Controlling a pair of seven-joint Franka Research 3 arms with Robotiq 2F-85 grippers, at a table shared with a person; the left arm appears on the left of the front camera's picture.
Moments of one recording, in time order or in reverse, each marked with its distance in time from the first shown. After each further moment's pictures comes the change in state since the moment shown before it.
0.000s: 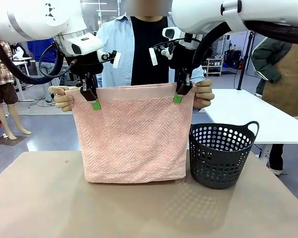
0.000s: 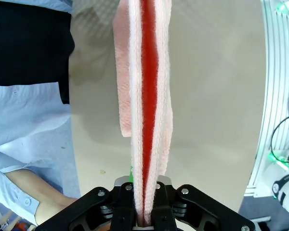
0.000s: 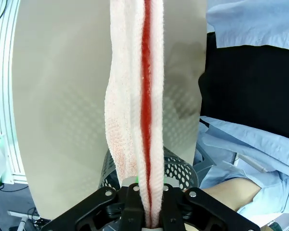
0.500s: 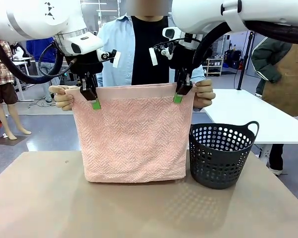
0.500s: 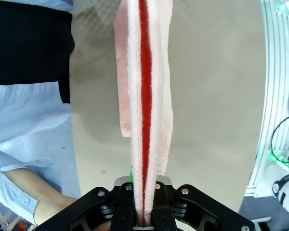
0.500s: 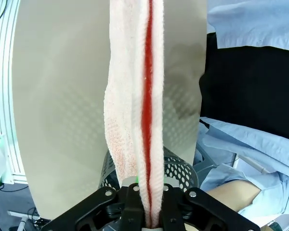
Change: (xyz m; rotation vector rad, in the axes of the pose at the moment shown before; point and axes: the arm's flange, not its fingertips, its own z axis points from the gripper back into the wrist) left arm 0.000 -0.001 0.002 0.003 -0.001 0.000; right arm 0.000 0.000 0.000 0.000 0.000 0.000
